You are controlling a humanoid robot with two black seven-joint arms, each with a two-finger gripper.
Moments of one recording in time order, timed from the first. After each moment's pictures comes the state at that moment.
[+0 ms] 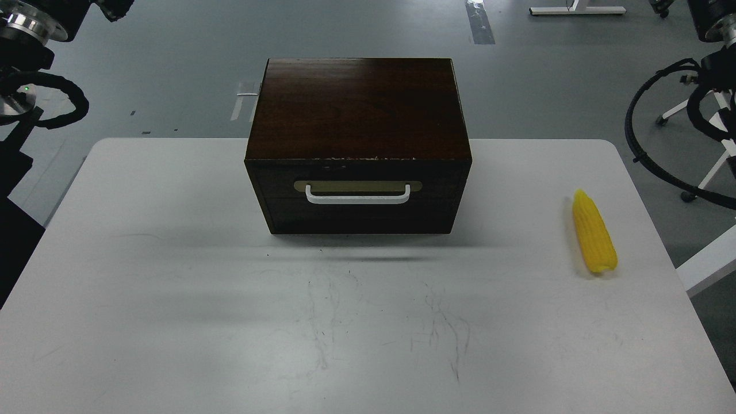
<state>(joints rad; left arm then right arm) -1.12 0.53 -0.66 -0.53 -0.24 -0.49 -0.23 1.05 -0.49 0.92 0.55 0.25 0.46 0.15</state>
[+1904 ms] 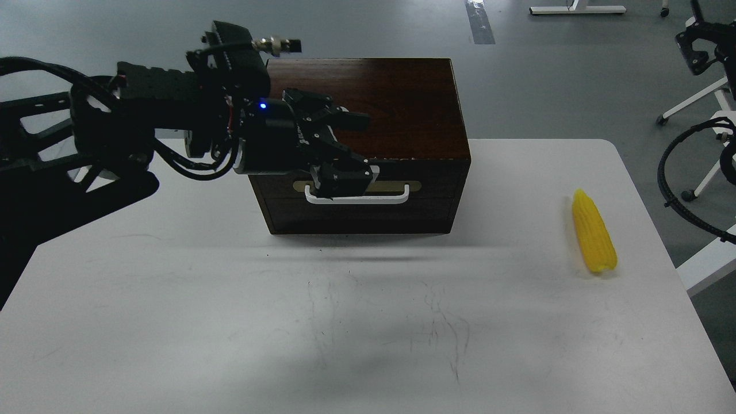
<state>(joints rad) -1.30 0.61 -0.22 -1.57 1.85 -0.31 -0.36 0.87 -0.56 0.92 0.50 0.28 0.49 0.17</state>
